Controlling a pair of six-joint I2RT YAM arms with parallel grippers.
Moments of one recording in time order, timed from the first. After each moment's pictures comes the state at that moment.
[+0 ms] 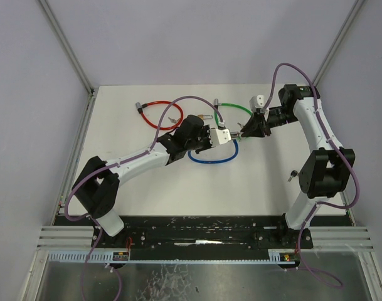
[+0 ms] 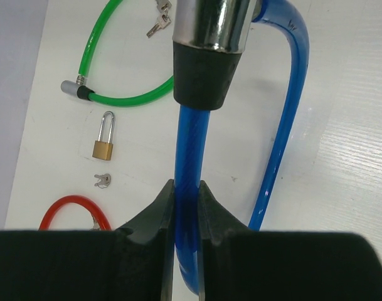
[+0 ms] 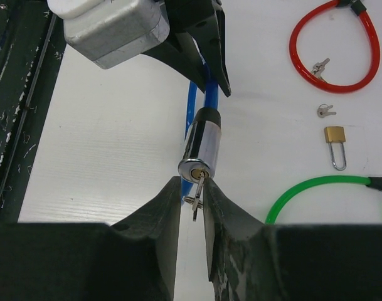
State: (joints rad) left arm -0.76 1.67 1.19 -0.09 0.16 0.62; right arm 0.04 1.77 1.69 -1.50 -1.17 -1.69
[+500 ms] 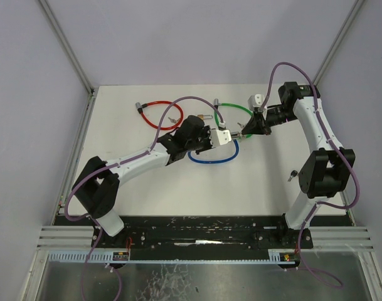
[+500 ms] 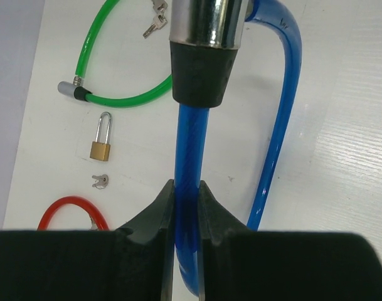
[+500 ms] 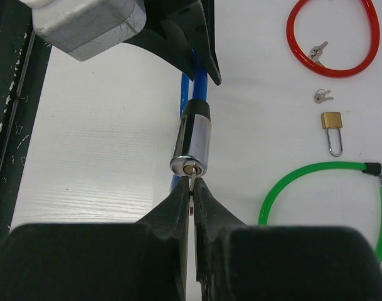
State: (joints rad) left arm -0.76 1.67 1.19 -0.10 0.16 0.62; right arm 0.05 1.77 1.70 -1.47 -1.12 -1.64
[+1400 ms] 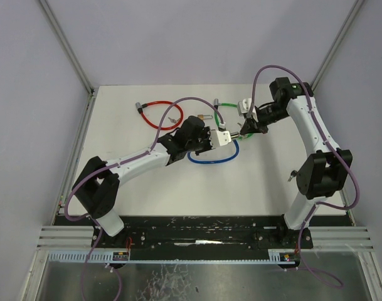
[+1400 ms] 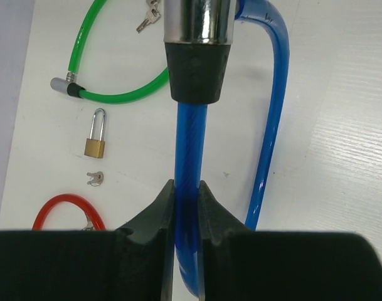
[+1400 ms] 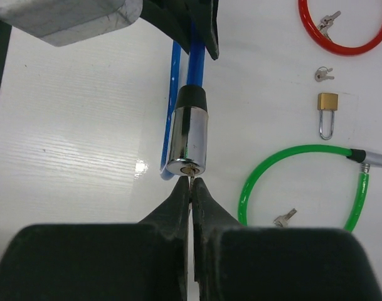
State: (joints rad) left arm -0.76 1.67 1.19 -0.12 0.16 0.62; right arm 0.13 1.77 1.75 -1.42 -0.92 -1.60
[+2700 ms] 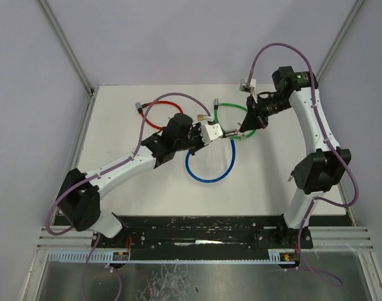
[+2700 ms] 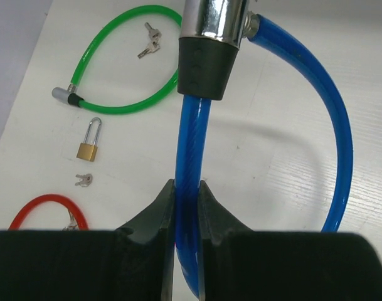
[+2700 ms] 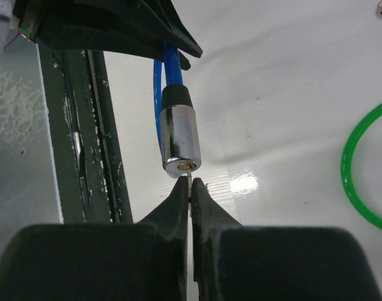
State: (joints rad) left arm -0.73 1.51 1.15 -0.13 0.28 0.48; right arm 0.12 1.83 1.98 -1.56 -0.96 -1.01
